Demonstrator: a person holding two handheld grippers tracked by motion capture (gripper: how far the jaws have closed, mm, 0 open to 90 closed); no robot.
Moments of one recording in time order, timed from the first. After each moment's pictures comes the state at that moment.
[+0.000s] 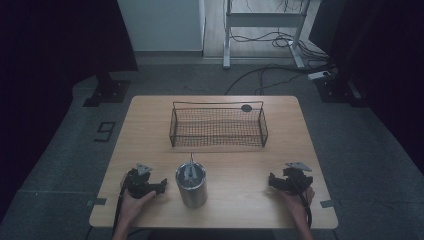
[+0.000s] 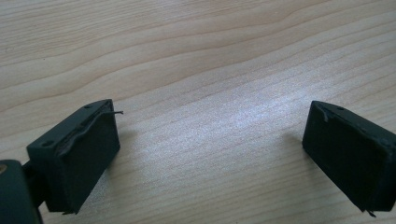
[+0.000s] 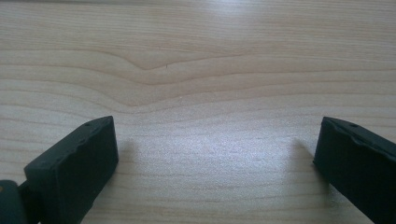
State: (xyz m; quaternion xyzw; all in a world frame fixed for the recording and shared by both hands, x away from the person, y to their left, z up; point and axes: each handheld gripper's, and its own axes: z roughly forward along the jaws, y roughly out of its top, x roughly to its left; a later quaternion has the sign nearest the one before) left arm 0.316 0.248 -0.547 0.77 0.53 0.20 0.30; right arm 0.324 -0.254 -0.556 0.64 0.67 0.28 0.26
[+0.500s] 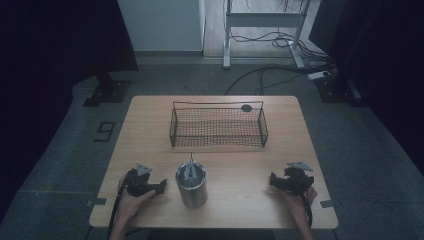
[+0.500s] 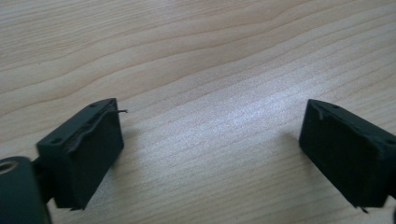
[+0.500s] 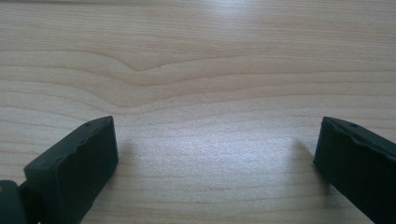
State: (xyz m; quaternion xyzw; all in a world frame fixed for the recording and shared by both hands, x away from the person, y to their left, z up) left arm 0.315 0.252 -0.547 0.78 0.52 0.20 0.30; right arm 0.324 -0.257 -0.556 0.64 0.66 0.28 0.27
